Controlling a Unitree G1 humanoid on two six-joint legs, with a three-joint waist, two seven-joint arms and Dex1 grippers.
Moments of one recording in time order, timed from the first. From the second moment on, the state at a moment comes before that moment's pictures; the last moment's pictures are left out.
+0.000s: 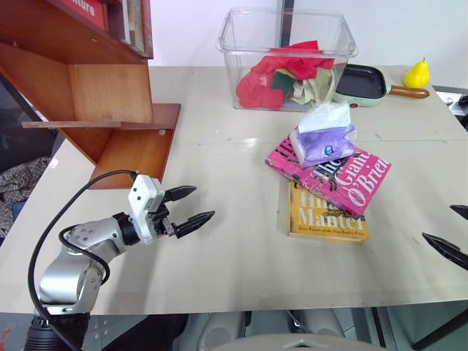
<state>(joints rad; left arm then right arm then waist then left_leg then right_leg) 0.04 0.70 0.23 -0.28 -0.55 0.38 -0.97 0.52 -0.79 -0.79 -0.39 0.59 0.35 1.05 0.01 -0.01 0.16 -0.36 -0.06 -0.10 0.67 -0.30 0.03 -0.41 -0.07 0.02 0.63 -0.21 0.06</state>
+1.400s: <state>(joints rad) 0.02 0.66 0.22 -0.37 -0.73 0.36 -1.12 -0.69 -0.76 0.10 0.34 0.11 0.13 1.05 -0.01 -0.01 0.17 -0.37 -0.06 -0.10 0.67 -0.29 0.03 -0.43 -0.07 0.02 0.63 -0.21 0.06</state>
